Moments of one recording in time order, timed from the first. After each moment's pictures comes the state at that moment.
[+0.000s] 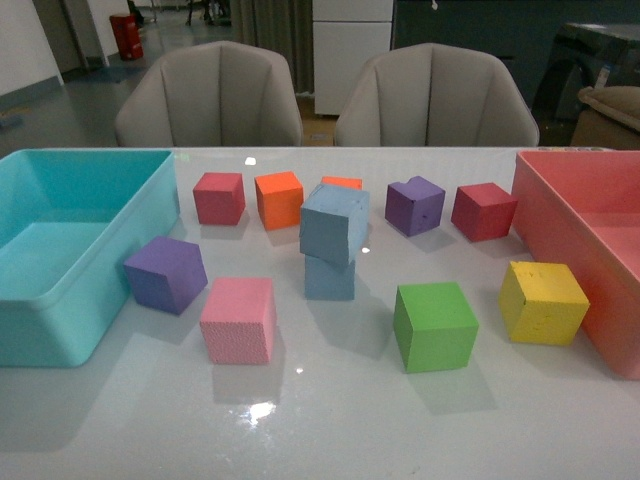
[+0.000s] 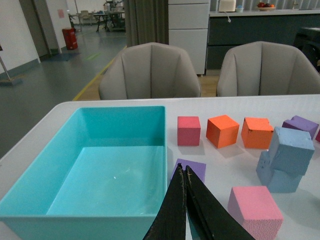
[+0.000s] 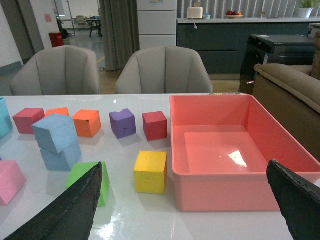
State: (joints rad) left arm -0.12 0.83 0.13 0.70 -0.12 0.00; right arm 0.00 0.00 0.01 0.00 0.00 0.01
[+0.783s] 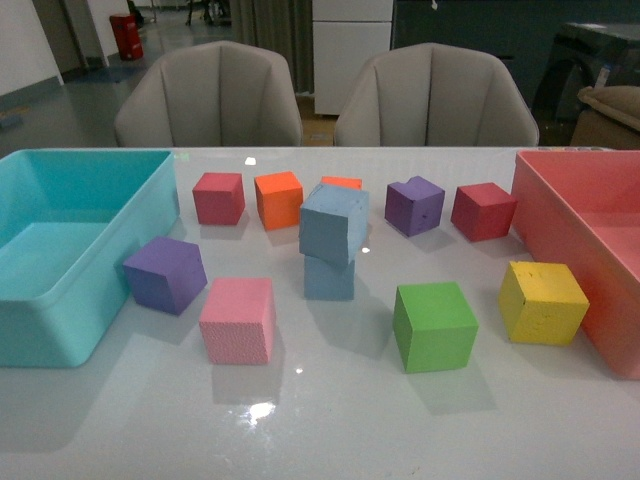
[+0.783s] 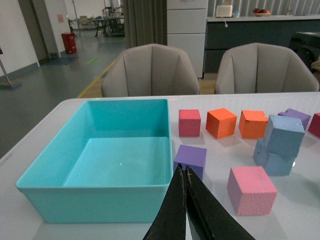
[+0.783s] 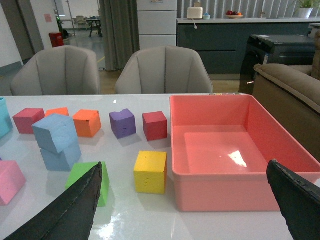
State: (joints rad) left arm 0.00 0.36 0.01 0.36 0.00 0.00; right arm 0.00 0.00 0.01 0.00 0.00 0.01
